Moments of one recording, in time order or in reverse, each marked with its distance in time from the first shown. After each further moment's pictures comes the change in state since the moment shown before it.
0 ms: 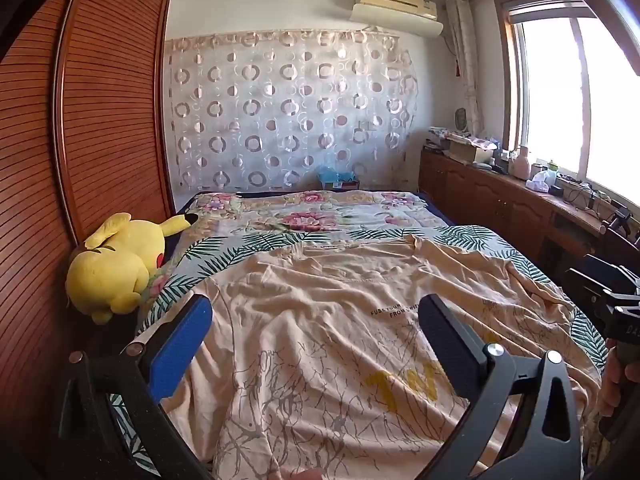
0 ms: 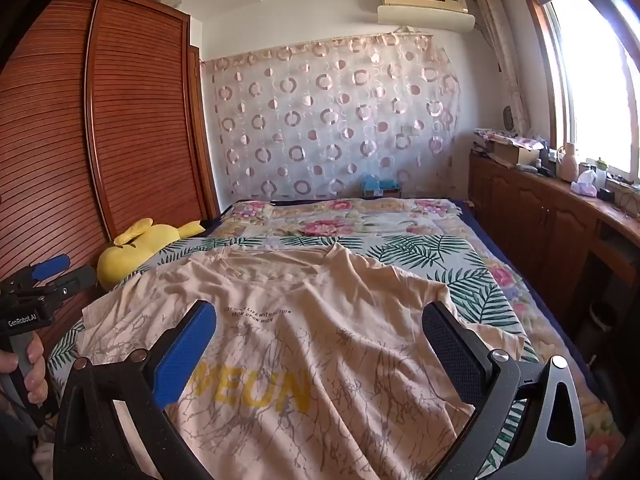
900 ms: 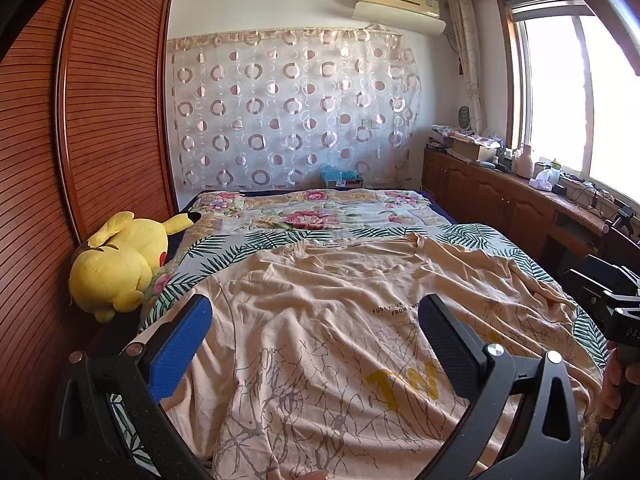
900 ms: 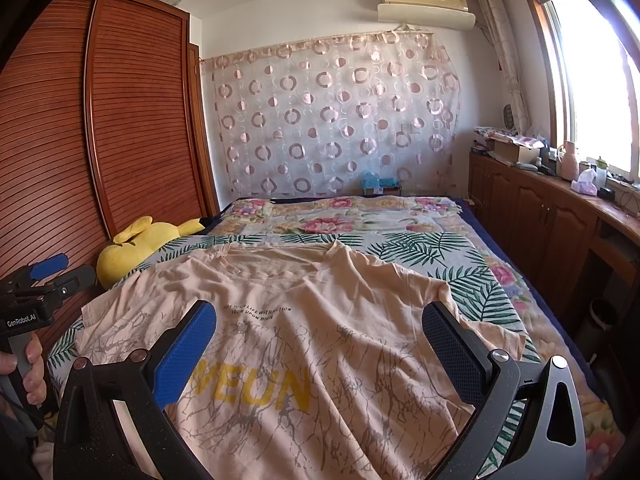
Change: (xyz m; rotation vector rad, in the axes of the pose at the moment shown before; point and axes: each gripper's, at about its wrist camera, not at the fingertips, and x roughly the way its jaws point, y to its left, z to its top) left arm 0.001 0.001 0.000 0.002 0.006 0.003; right arm 0.004 0.001 -0.004 -0.012 0.005 -0.005
